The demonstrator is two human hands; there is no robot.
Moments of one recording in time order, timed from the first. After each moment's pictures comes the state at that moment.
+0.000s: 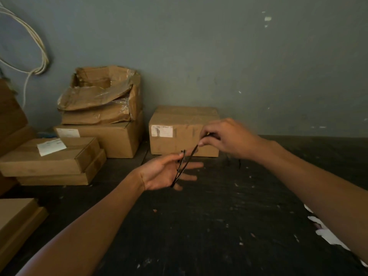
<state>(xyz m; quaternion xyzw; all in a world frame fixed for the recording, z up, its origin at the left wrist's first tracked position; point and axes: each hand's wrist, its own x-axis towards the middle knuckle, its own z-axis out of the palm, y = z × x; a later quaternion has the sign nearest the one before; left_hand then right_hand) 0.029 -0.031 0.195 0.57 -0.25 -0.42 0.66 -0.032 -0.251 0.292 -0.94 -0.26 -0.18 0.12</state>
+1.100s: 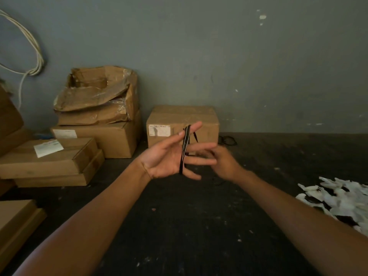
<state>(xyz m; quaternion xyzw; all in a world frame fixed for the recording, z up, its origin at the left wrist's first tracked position) 0.013 -0.052 0.237 0.41 -0.38 -0.46 0.68 -0.003 -0.262 0.184 -0.91 -0.15 -0.13 0.38</state>
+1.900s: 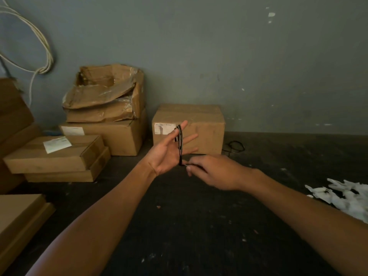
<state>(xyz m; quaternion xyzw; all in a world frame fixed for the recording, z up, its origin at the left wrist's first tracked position) 0.042 -0.047 0.210 0.50 -0.22 -0.29 0.79 -0.058 -0.213 0.235 -0.95 -0.27 -0.03 0.15</state>
